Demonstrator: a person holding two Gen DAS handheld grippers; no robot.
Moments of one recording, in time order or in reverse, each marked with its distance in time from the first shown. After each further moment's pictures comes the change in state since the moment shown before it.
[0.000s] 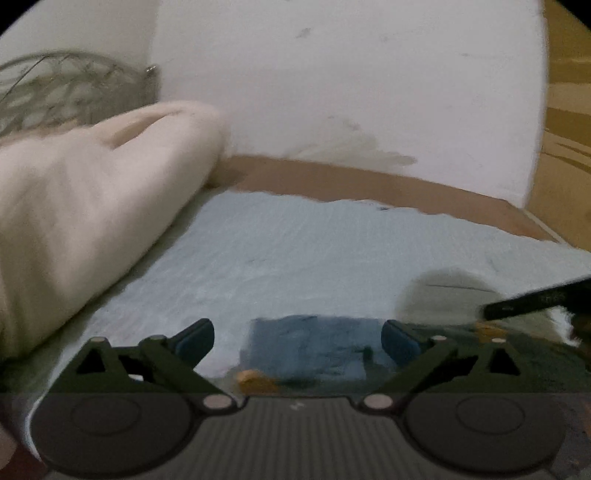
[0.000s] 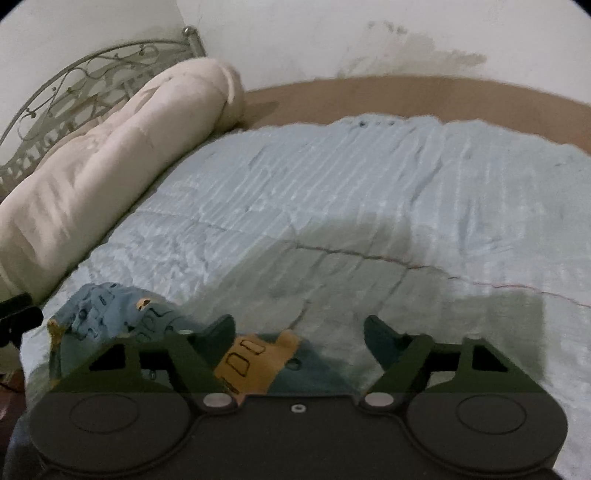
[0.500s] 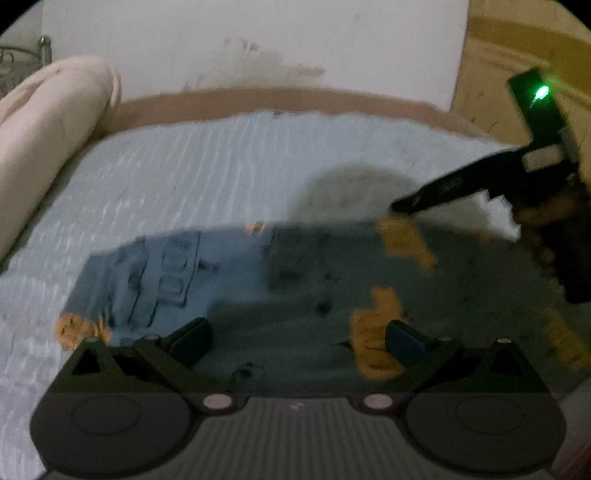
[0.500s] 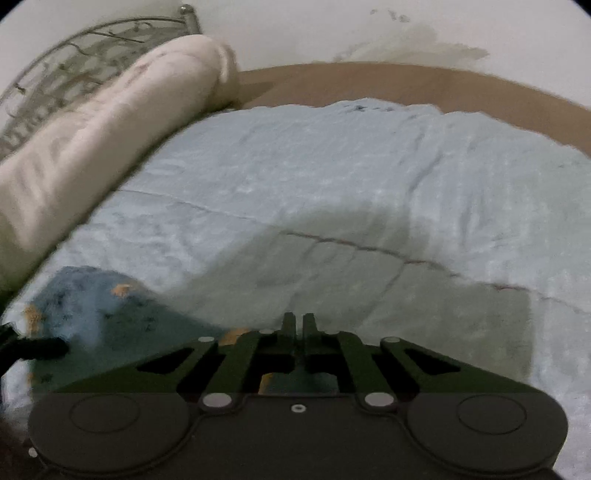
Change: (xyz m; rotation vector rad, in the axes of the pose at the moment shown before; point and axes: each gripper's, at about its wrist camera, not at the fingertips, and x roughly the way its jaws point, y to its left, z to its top) left arm 0.048 -0.059 -0.031 0.167 0.280 -0.195; right arm 0.012 0.004 0.001 -0.047 0.036 -0.093
